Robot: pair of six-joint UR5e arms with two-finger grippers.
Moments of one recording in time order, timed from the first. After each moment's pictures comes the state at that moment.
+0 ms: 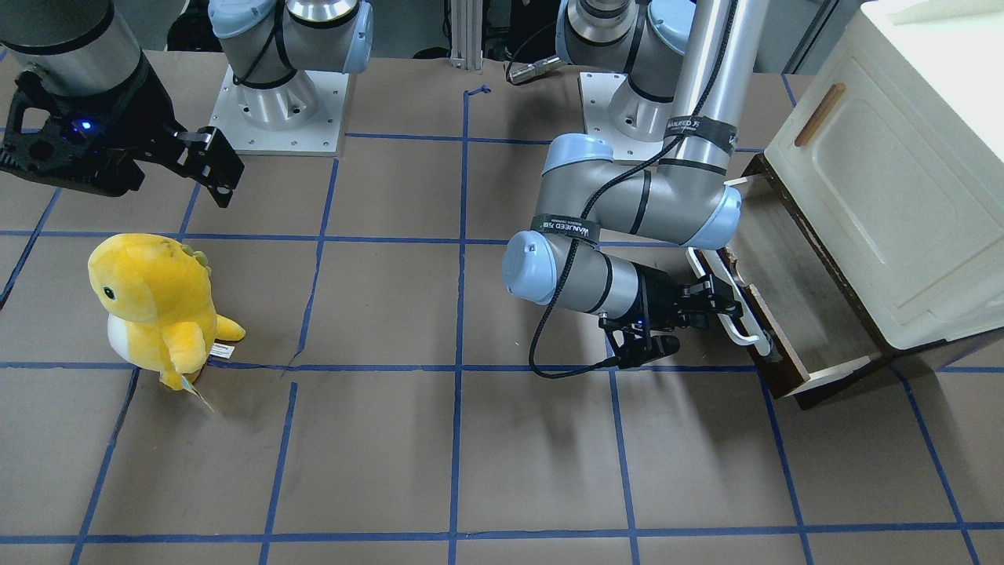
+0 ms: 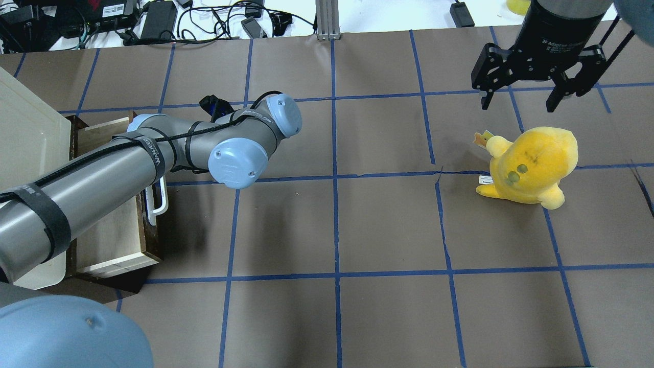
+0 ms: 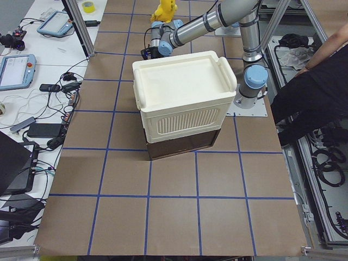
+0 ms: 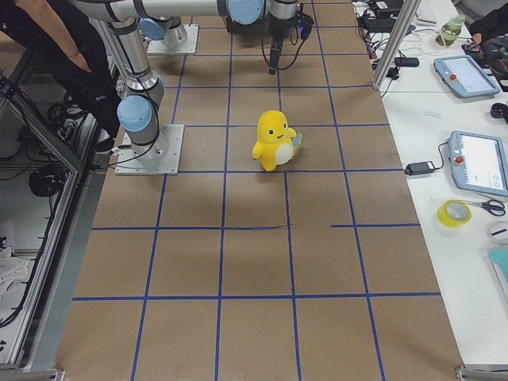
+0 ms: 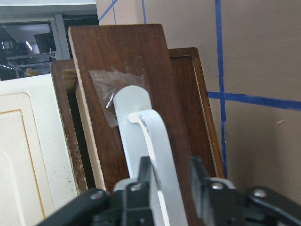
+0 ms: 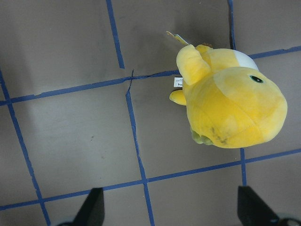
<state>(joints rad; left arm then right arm) -1.80 -2.02 -1.77 -1.38 2.61 -0.41 1.51 -1.53 1.48 -1.44 -1.63 0.11</state>
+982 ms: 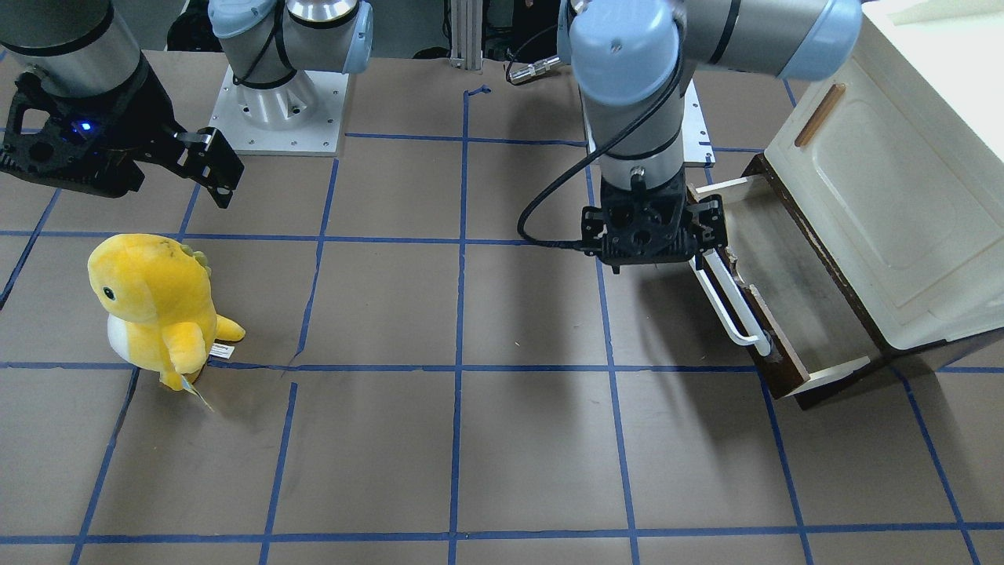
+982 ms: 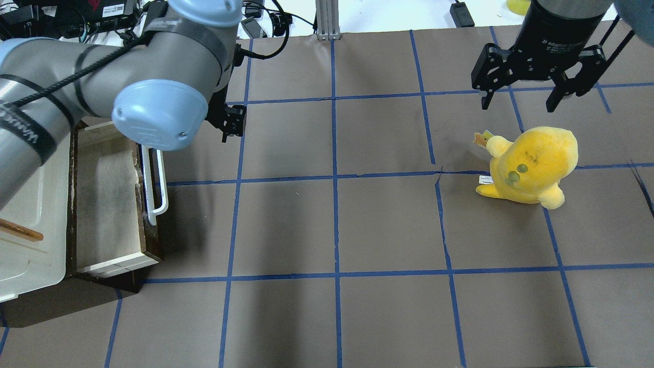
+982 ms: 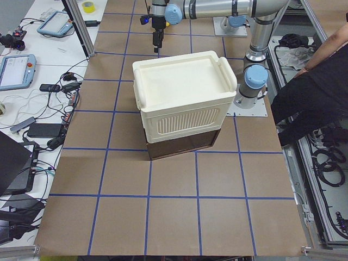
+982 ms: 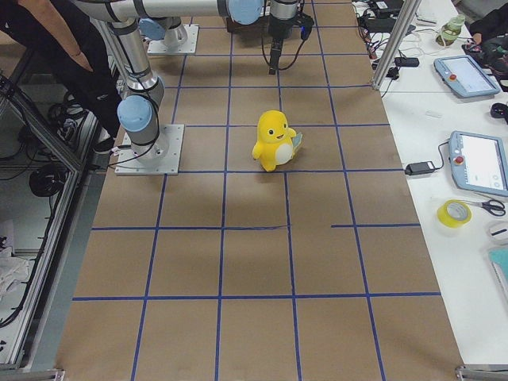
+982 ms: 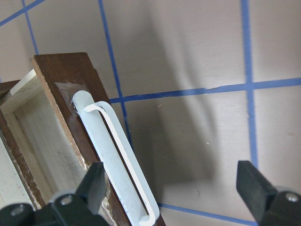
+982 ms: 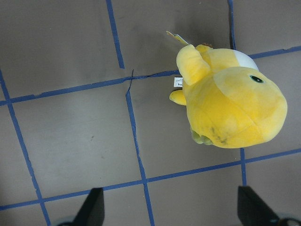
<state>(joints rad) -1.75 -1.68 -1.62 -1.38 1.89 -0.04 1.51 -1.53 1.48 -1.44 -1.63 0.11</state>
